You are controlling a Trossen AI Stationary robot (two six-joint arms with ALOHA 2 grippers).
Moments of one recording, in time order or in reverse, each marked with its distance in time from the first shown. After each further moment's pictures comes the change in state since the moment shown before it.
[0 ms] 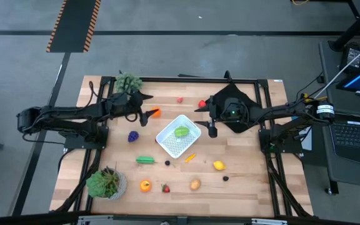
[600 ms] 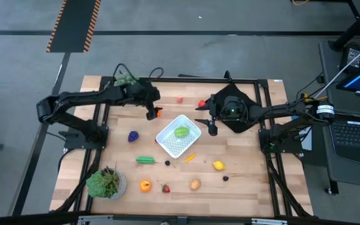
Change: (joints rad) left arm 0.097 0.382 0.453 -0.572 0.086 0.197; right arm -0.032 0.000 0.000 -0.034 0.000 0.011
